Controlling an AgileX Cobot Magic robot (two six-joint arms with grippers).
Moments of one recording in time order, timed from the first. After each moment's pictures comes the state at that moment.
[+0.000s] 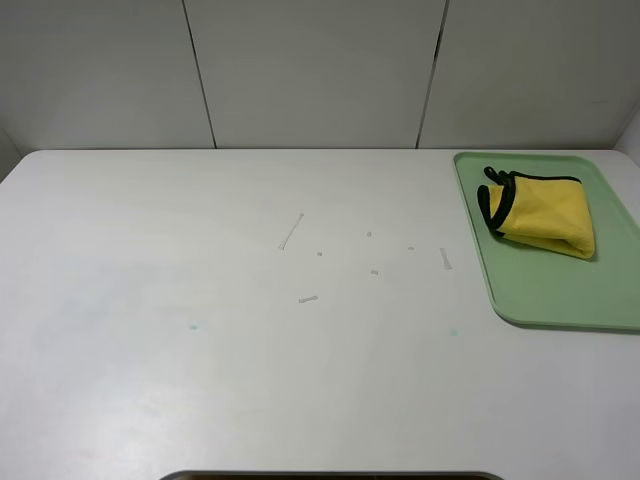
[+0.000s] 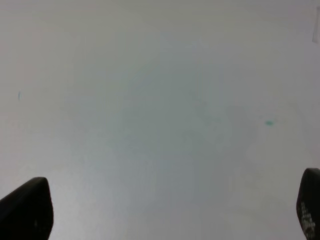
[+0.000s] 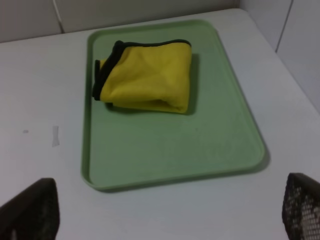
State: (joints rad) left arm 0.03 0.00 -0.48 -0.01 1.05 0.06; right arm -0.07 -0.01 -0.54 -0.07 1.10 0.08
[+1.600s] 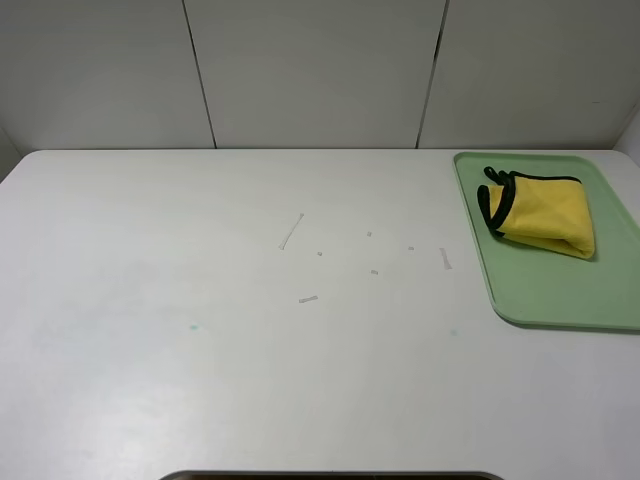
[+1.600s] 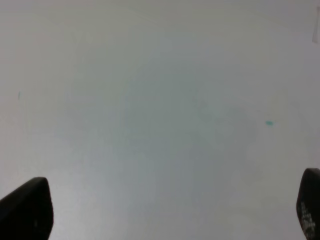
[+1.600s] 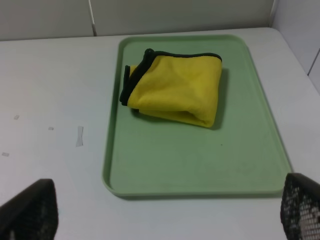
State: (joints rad) left arm 0.03 0.00 -0.48 -0.01 1.05 0.06; right arm -0.07 -0.01 -0.50 0.04 1.03 -0.05
